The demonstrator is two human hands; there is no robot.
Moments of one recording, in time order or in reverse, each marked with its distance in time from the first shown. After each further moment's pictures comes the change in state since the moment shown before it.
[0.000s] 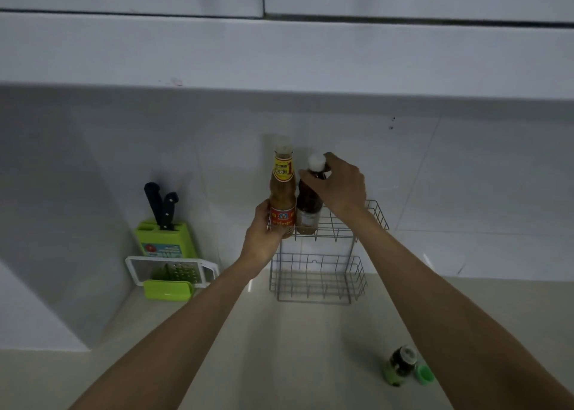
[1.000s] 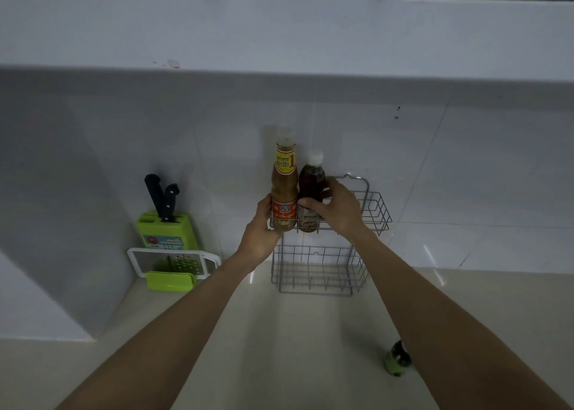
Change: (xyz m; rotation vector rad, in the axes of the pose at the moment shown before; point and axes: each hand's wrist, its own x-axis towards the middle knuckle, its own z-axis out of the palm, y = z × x) left_hand -0.001 -0.010 -0.009 0.171 -0.092 -0.018; right_hand -0.030 0.043 0.033 0.149 -0.264 0.150
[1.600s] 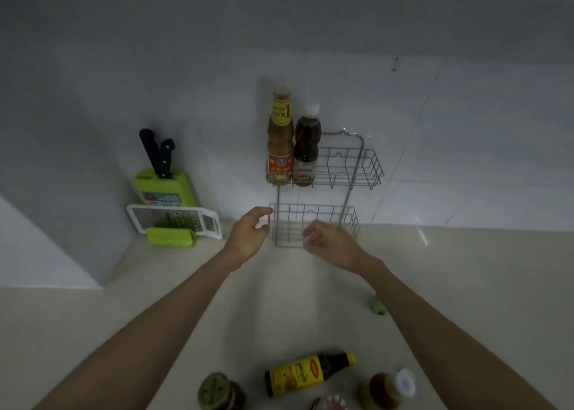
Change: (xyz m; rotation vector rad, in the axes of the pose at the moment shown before) left_hand -0.052 -0.065 0.007 0.063 -0.028 -0.115; right_hand -0.131 0.054 0.016 -0.054 -0.474 0.004
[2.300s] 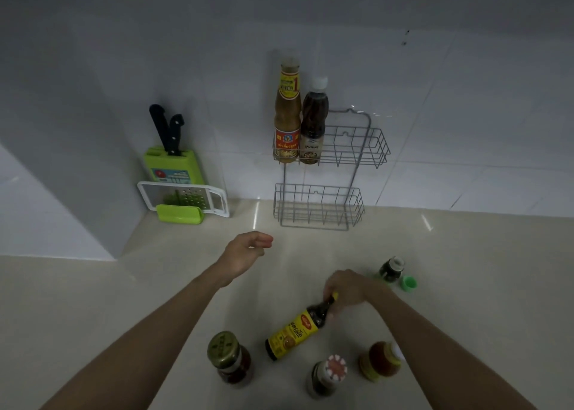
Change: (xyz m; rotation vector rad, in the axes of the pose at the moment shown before) left_hand -0.058 -0.070 0.001 -0.019 -0.163 -0.179; right_hand -0.066 0.056 0.060 -0.275 -0.658 0.304
